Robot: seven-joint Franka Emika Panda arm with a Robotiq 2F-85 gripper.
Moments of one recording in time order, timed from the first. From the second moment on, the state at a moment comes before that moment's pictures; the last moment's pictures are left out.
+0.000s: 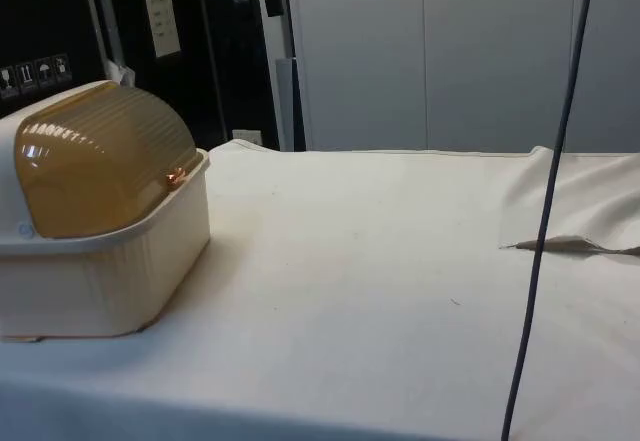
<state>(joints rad) 0.22 0.05 -0.22 -1.86 0.02 1.85 -0.03</state>
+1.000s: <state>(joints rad) 0.23 -0.02 -0.13 -2.07 0.02 2.09 0.02</state>
